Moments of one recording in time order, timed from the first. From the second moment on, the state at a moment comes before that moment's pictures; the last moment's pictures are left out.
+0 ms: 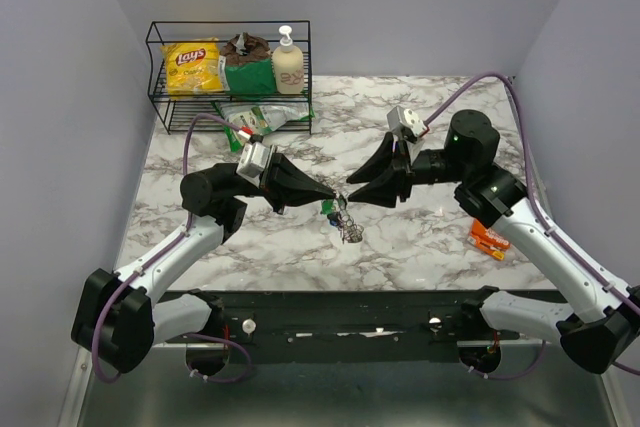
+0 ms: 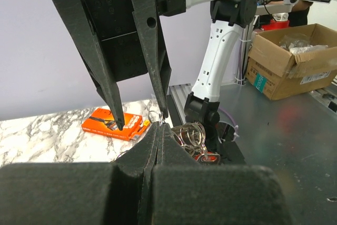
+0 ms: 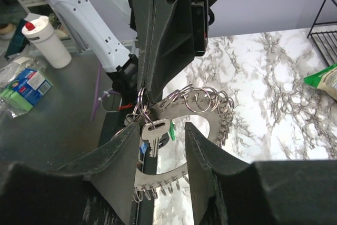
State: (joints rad) left arm -0.49 1.14 0.71 1.25 1.18 -0.71; right arm 0.61 1.10 1.13 -0.11 -1.01 0.03
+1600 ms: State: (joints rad) left arm -0.49 1.18 0.71 1.30 1.17 -0.80; right arm 0.61 1.08 1.05 -0.11 -1.01 0.04
